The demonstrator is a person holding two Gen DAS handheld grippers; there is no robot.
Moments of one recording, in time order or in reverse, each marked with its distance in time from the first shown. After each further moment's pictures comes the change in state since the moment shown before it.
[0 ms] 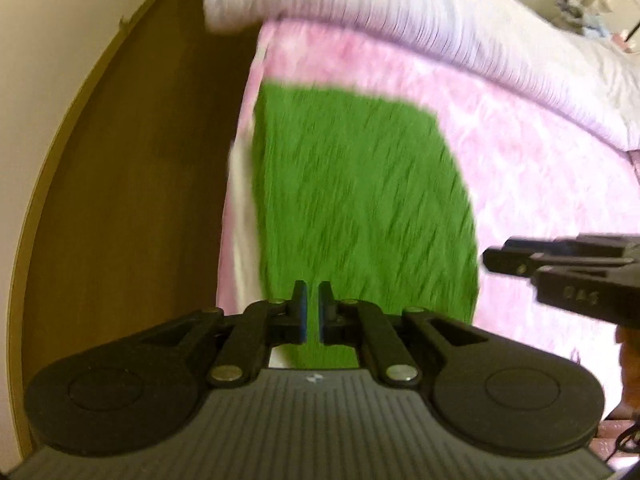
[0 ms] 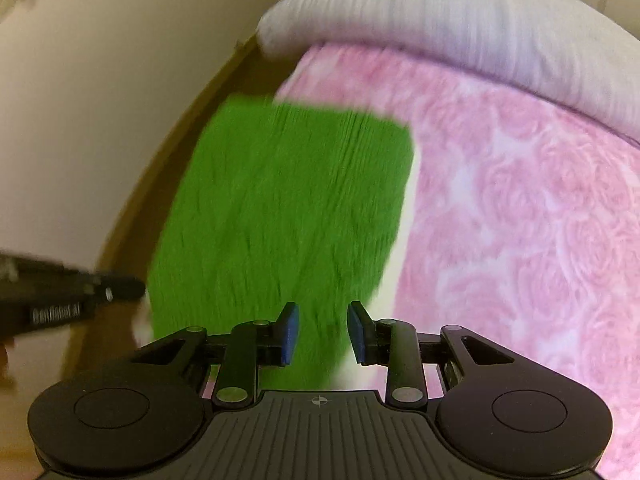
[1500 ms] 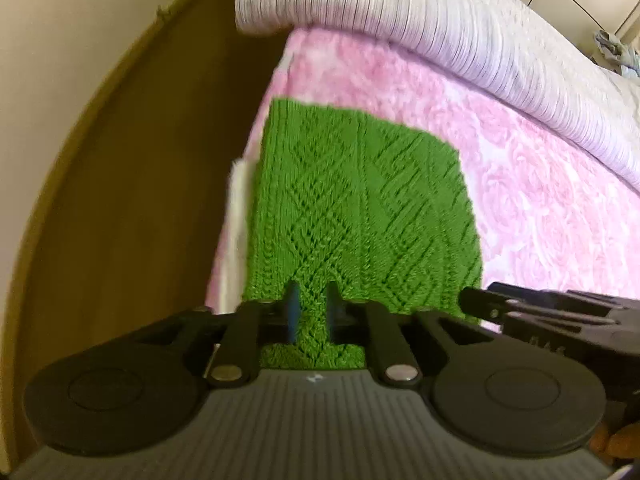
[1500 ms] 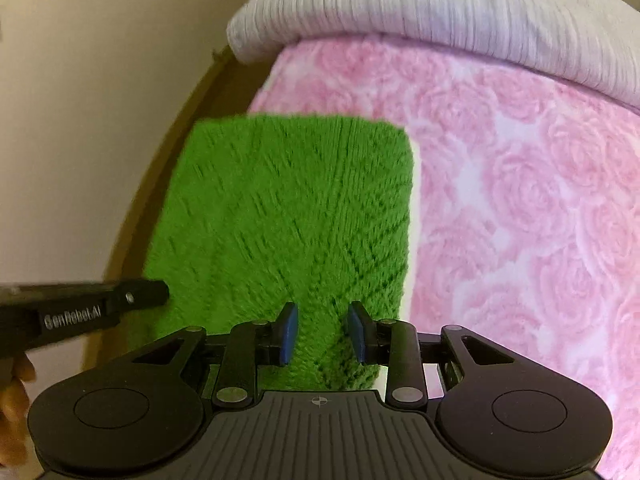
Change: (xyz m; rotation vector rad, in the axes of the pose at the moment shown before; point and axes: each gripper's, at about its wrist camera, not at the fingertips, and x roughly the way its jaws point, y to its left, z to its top) left arm 0.018 -0.025 0.006 -0.145 -0.026 0.118; right arm 0.026 -0.016 0.021 0.076 0.018 0.015
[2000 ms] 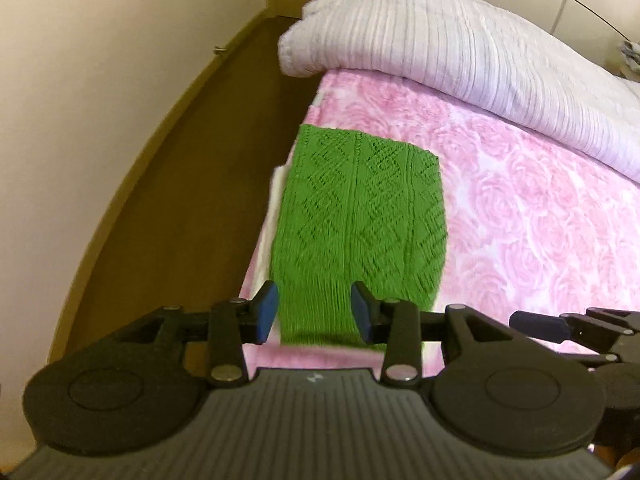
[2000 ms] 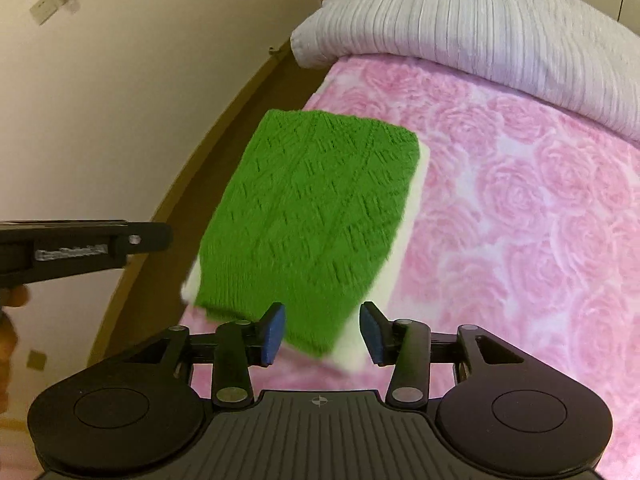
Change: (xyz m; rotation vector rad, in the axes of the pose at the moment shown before) left arm -0.125 -0.060 -0.069 -0.057 -0.104 0.191; right arm -0.102 -0.008 -0.061 -0.177 0.017 0.076
